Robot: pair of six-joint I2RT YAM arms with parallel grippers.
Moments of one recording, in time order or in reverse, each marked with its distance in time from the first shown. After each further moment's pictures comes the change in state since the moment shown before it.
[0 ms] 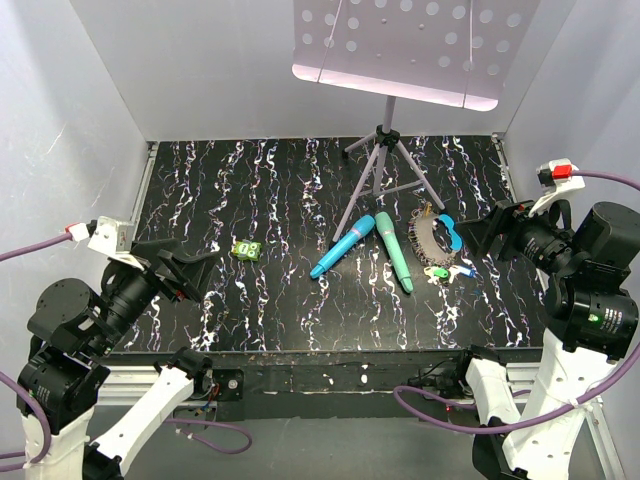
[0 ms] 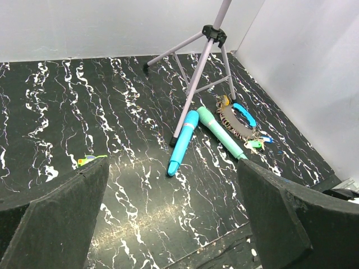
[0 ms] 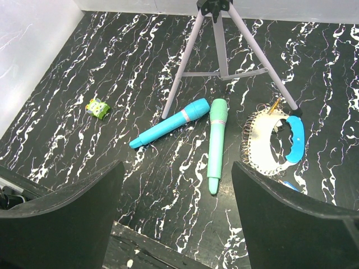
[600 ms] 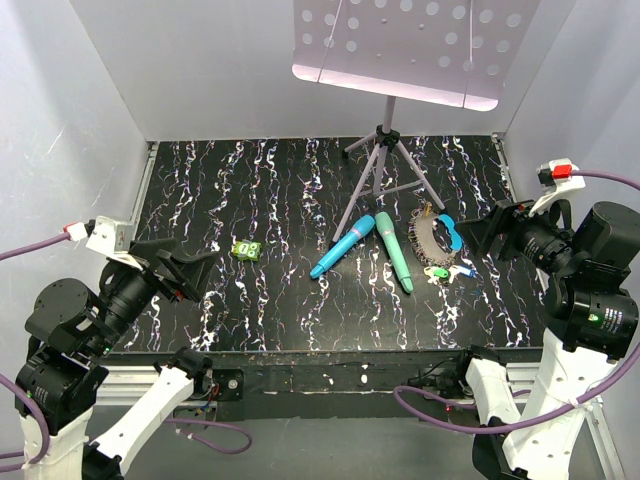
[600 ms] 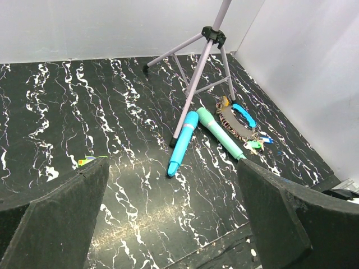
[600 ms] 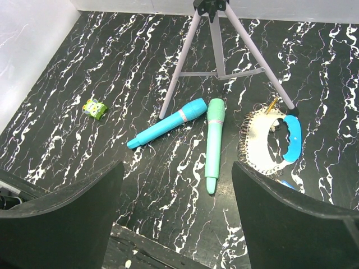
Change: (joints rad) left arm 0.000 0.005 0.013 -0.006 0.000 0.001; right arm 0.000 0.001 0.000 0.000 0.011 -0.004
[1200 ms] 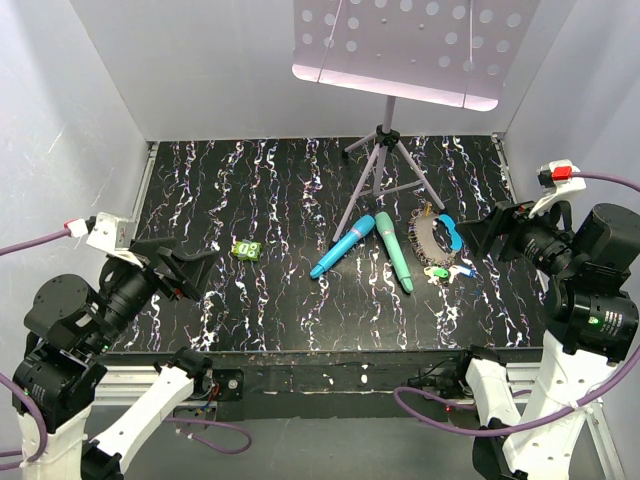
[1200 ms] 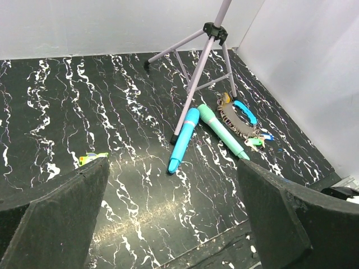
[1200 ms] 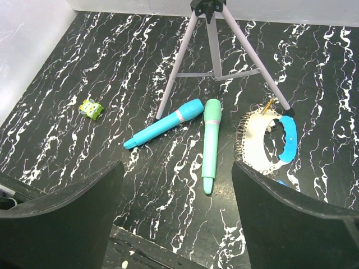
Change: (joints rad) left arm 0.000 0.027 0.032 -0.031 0.000 0.002; right arm 0.005 -0.008 0.000 0.000 0.019 -0.007
